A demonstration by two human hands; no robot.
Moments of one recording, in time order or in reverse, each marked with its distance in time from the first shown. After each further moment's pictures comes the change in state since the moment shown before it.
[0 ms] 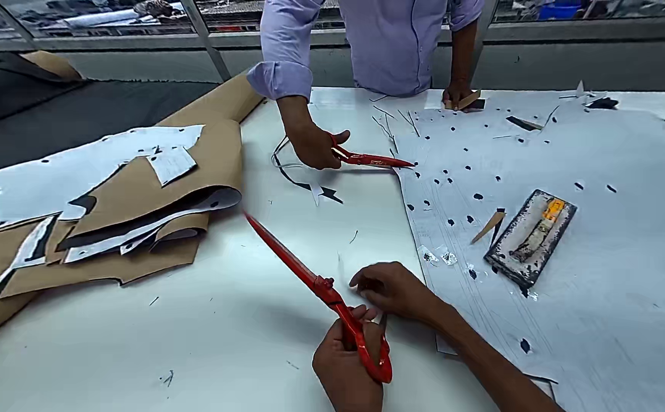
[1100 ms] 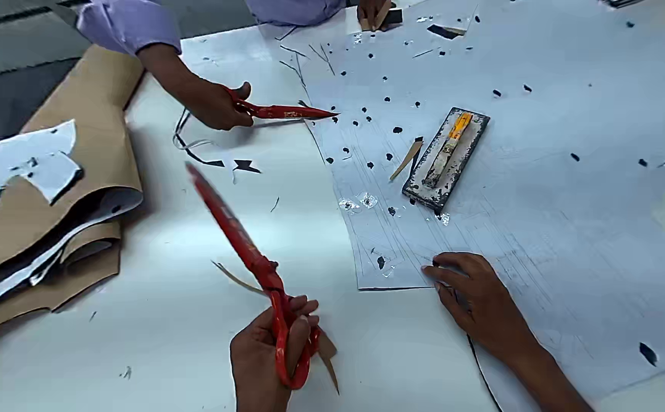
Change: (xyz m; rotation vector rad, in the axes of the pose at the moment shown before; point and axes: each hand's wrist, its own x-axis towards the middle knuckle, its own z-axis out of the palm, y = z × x) left_hand -0.019 0.030 -0.041 0.278 -0.478 -0.007; right_hand -0.244 -0.025 -0.039 -0.509 0.512 0.397
